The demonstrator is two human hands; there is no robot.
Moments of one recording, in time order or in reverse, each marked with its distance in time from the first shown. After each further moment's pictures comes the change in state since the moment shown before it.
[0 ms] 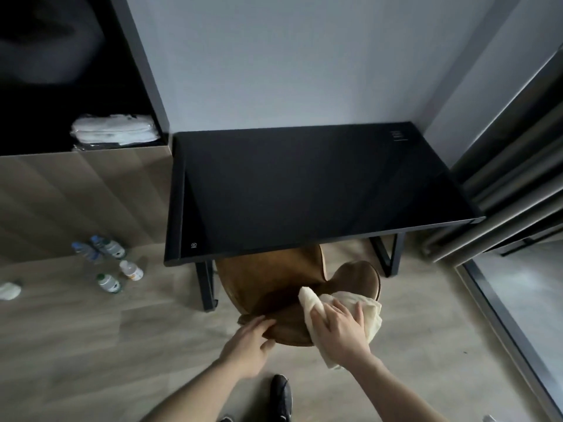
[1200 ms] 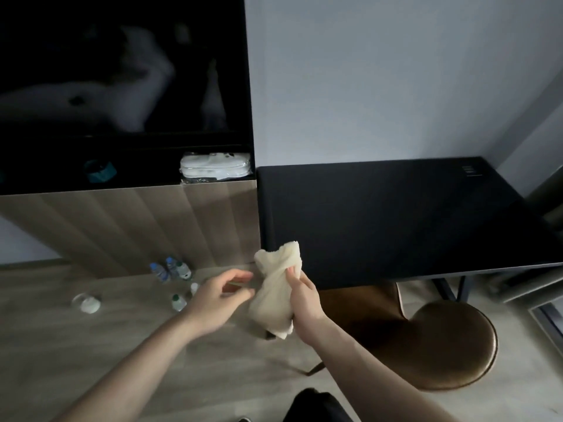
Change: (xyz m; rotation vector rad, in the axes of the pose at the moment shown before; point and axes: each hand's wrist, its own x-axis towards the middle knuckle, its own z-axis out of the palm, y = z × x) left_hand -0.116 -0.160 -0.330 -0.478 0.342 0.080; right_hand 0.046 -0.393 0.011 1.396 -0.228 0.278
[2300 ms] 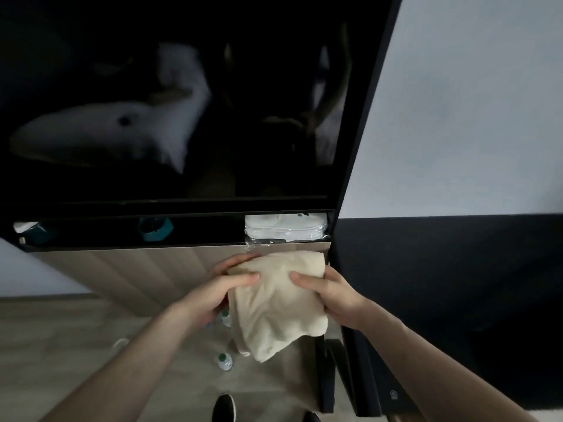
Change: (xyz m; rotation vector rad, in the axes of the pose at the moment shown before) left_hand 0.215 -0.010 -0.284 -0.626 -0.049 -0.103; right_hand 0.197 -0.166 0.227 -0.255 -0.552 -0.093
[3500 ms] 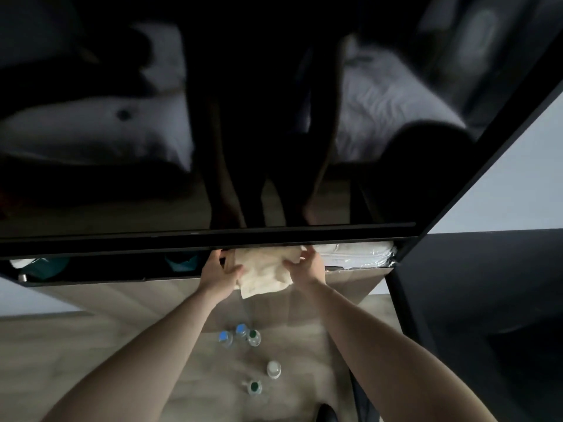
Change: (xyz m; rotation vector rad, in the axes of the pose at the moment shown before) left_hand 0.210 -0.043 -0.251 0.488 0.445 0.009; right_hand 0.330 0.042 0.089 -0.519 0.689 0.030
